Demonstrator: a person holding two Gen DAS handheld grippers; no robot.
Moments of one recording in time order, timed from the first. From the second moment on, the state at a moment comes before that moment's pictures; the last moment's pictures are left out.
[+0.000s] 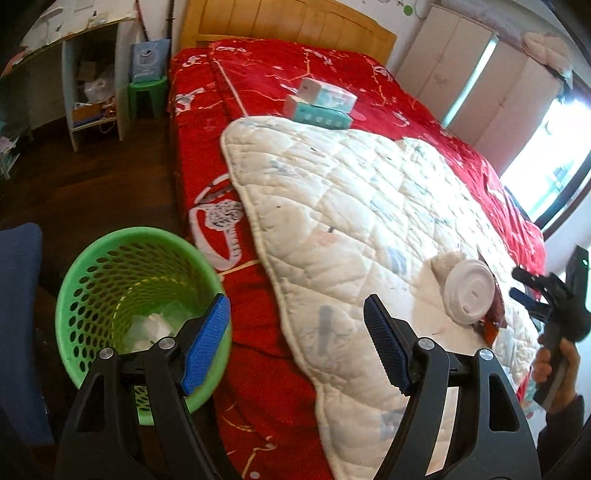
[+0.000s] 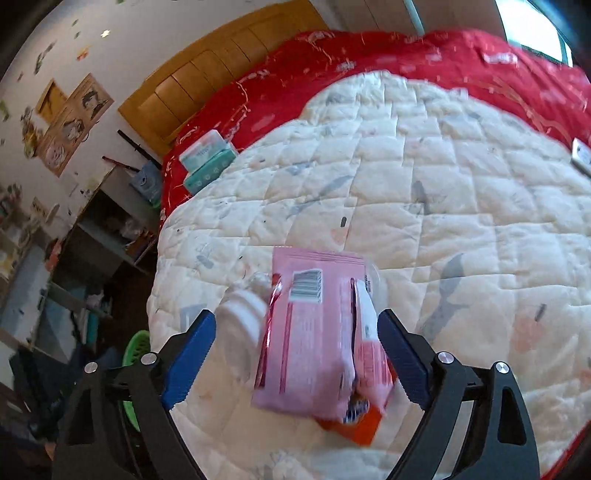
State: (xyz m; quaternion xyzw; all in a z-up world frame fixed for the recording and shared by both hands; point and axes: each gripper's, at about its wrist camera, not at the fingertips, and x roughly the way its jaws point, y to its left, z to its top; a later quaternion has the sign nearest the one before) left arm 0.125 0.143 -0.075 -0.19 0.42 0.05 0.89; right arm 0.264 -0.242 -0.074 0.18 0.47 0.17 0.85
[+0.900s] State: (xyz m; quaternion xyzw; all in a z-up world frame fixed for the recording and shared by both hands) left arm 0.200 0.019 -0.095 -0.14 0.45 -0.09 0.87; right arm 0.285 -0.255 -0.093 0.17 0.49 0.16 0.84
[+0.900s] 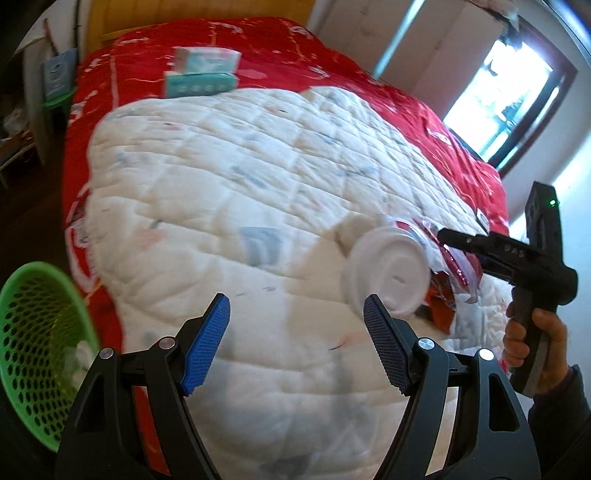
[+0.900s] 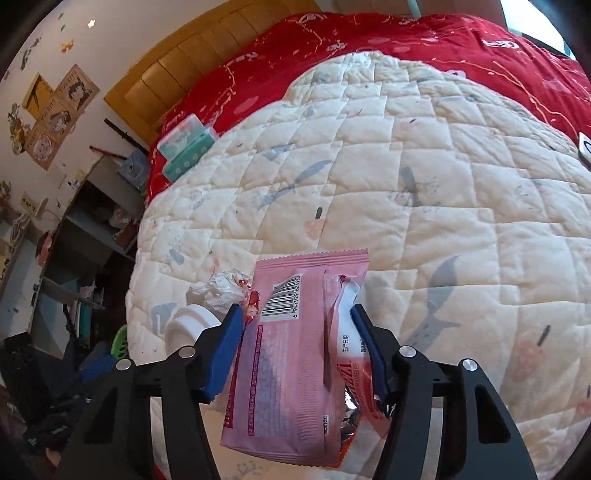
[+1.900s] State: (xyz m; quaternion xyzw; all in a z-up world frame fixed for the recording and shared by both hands) left arm 0.253 -0.033 -0.127 -0.20 0.47 -0.22 0.83; right arm 0.219 -0.270 -0.068 0.15 0.44 0.20 0.86
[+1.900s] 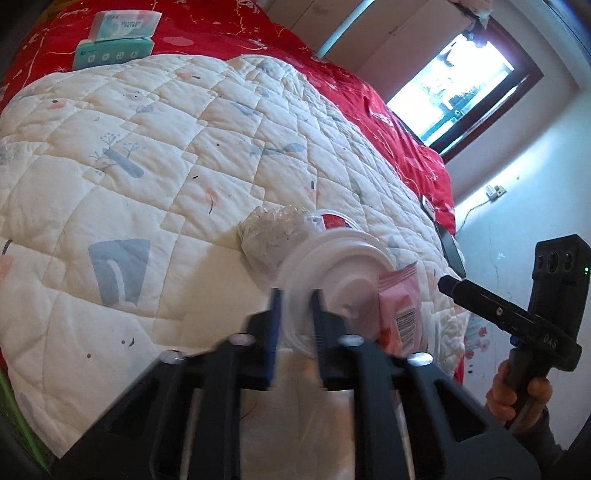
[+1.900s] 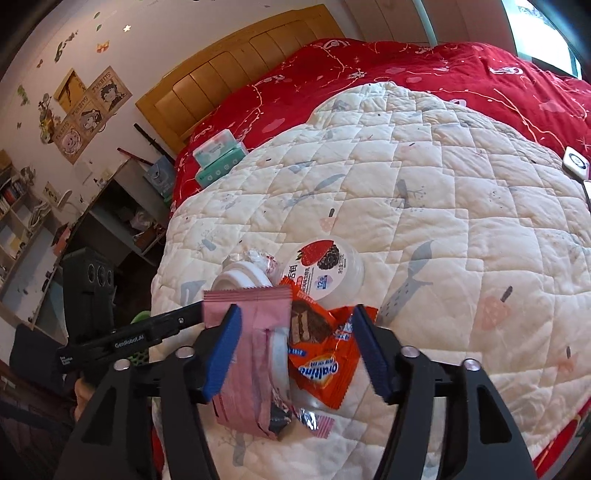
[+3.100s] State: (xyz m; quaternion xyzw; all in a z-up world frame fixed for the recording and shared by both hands) left arm 0.215 0.029 -0.099 -0.19 0.44 -0.15 0.86; right arm 0.193 -0.184 -0.103 -0.01 0.45 0.19 0.87
